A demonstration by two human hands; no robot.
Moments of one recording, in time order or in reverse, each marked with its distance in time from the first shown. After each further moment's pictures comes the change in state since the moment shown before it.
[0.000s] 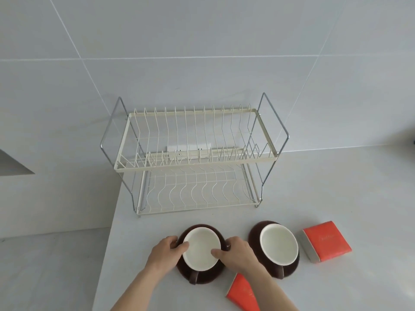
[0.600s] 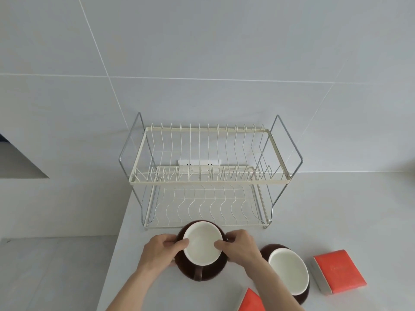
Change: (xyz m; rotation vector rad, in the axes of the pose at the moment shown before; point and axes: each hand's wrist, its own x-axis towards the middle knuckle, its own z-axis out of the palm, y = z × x) left_hand 0.001 0.026 -0.042 -0.275 0.083 0.090; right_hand 0.025 -0.050 -0.029 0.218 0.081 -0.083
